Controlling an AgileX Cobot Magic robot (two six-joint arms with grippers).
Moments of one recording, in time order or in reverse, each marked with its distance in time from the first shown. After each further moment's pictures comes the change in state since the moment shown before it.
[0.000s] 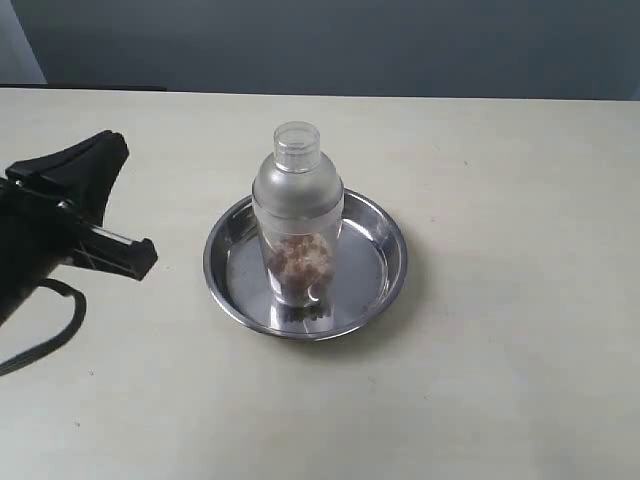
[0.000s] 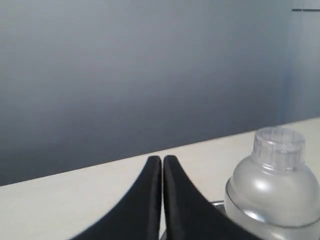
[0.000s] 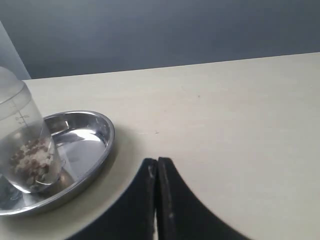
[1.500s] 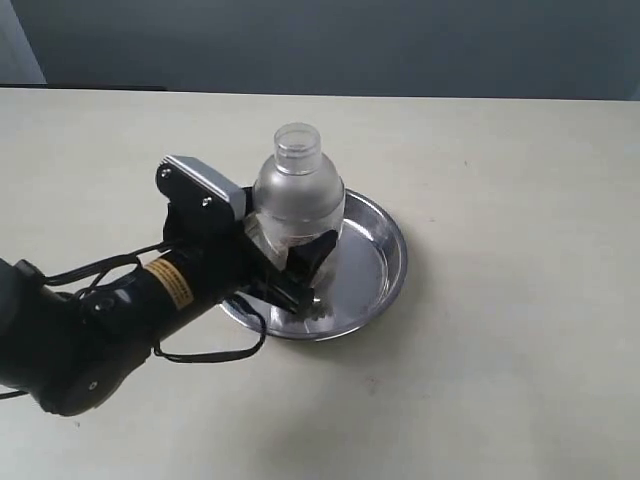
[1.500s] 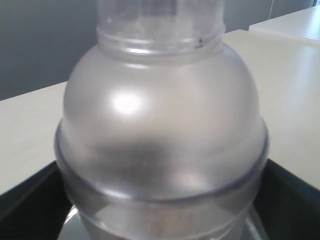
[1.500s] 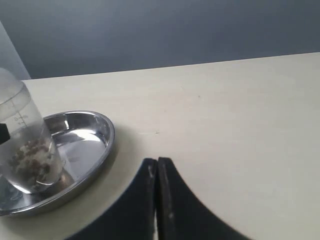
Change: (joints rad) left arm 0.000 0.701 -0.306 0.371 -0.102 -0.260; right arm 0.000 0.000 0.000 0.000 0.000 0.000
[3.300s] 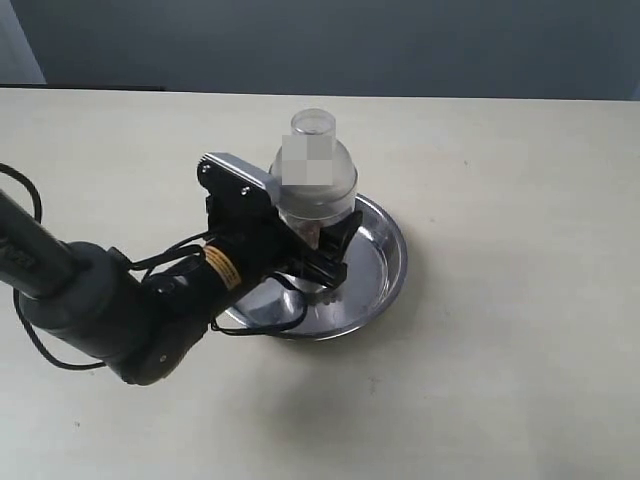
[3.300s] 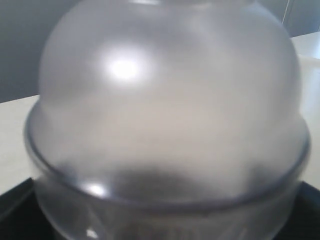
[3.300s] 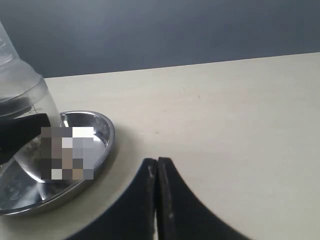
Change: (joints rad) left arm 0.000 0.196 -0.173 -0.032 -0.088 -0.045; right arm 0.000 0.000 0.000 0.000 0.000 0.000
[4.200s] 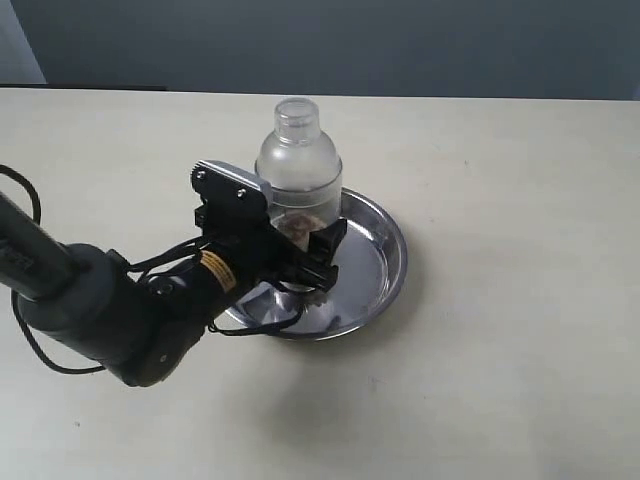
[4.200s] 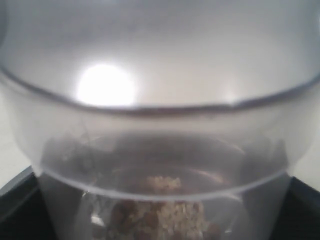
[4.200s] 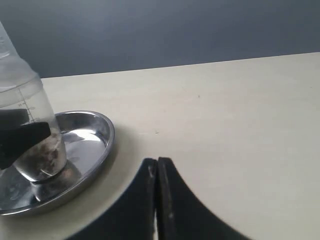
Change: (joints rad) left arm 0.000 0.000 0.006 -0.071 0.084 -0.007; right arm 0.000 0.000 0.000 0.000 0.000 0.000
